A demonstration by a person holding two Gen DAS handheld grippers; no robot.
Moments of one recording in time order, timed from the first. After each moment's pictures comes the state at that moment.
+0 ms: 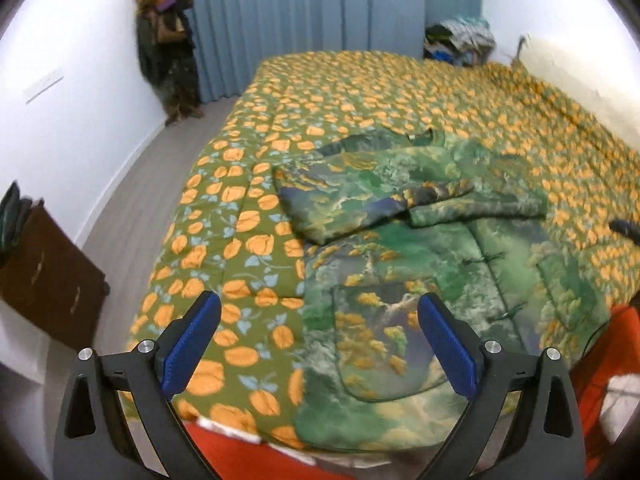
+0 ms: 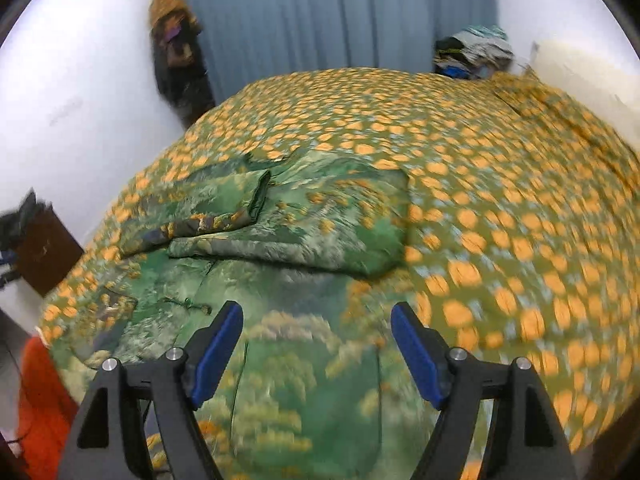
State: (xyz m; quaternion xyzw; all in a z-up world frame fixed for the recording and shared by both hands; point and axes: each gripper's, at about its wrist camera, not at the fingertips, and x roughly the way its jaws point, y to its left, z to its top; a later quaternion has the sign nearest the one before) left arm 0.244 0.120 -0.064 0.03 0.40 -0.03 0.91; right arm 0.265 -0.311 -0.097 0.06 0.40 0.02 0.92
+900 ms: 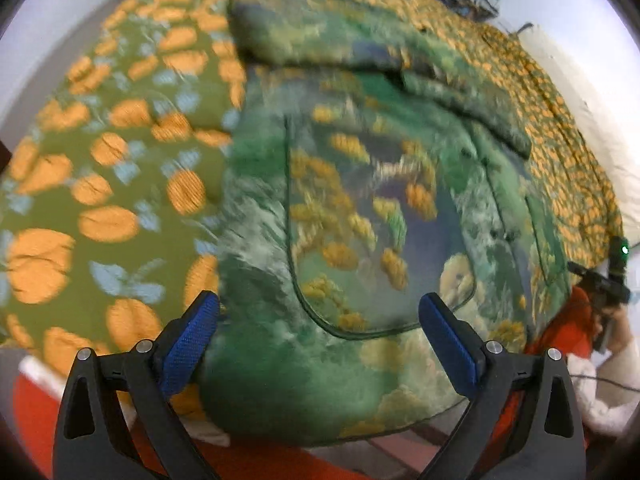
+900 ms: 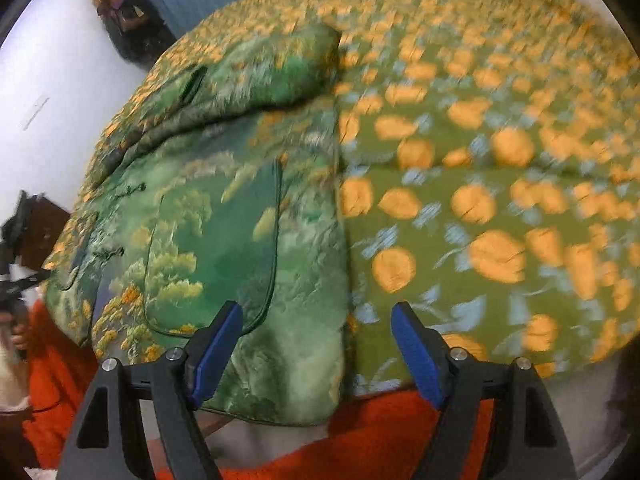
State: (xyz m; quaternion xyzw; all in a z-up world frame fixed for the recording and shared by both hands) left arm 0.259 0.135 -0.215 -0.11 0.58 -0.14 0.80; right arm 0.228 -0.386 -0.221 0.14 0.57 0.07 0.81
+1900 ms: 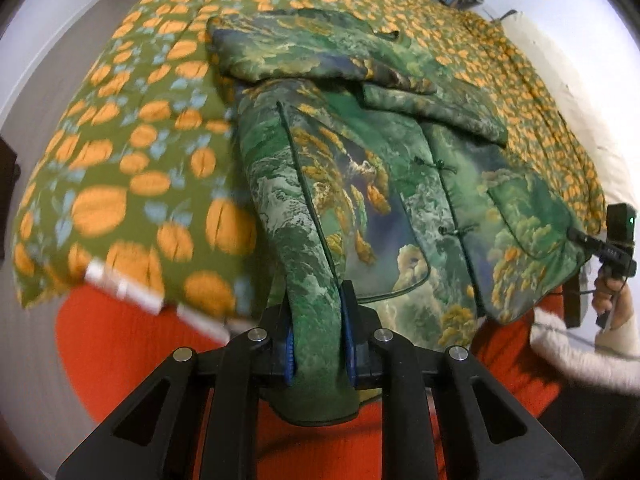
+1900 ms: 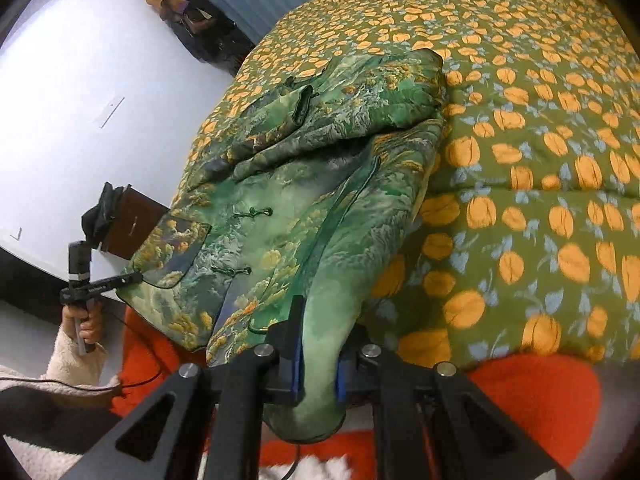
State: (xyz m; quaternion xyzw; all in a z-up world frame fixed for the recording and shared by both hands) left arm 0.196 0.154 -0.138 -0.10 0.60 -0.16 0.78; right arm 0.196 -0.346 -0.121 0.21 0.53 0.18 0.80
